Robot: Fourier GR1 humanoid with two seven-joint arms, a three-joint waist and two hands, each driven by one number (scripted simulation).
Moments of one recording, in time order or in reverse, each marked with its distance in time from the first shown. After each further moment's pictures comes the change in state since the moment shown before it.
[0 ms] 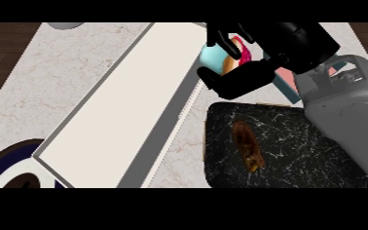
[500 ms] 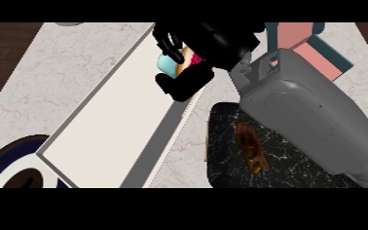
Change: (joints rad) left arm -0.022 -0.023 0.013 -0.007 -0.027 -0.027 0.011; right arm -0.138 0.164 0.110 0.178 0.064 0.018 0.039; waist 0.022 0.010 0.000
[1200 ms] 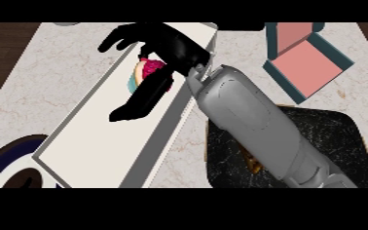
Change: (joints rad) left arm -0.002 -0.032 0.029 -0.005 -0.022 -0.047 0.009; right arm 0.056 0.298 -0.138 0.215 -0.343 -0.035 0.044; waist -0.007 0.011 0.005
